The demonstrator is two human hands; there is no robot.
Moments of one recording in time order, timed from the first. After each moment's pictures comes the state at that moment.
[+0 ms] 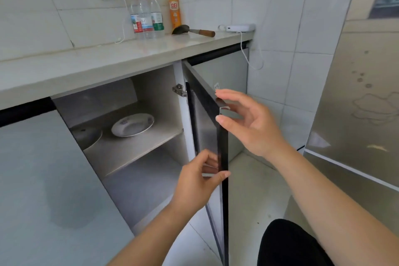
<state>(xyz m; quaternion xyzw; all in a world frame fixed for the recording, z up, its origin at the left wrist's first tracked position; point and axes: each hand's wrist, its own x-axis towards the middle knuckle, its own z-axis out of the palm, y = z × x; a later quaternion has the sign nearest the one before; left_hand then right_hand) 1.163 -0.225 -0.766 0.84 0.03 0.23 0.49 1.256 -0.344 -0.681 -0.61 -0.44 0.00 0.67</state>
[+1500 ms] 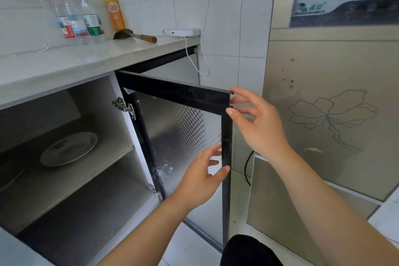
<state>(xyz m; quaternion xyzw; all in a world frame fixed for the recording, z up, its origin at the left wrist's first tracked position) 1.280 -0.307 -0.766 0.87 -0.05 0.08 0.49 1.337 -0.446 -0.683 -0.75 -0.24 -0.17 0.60</state>
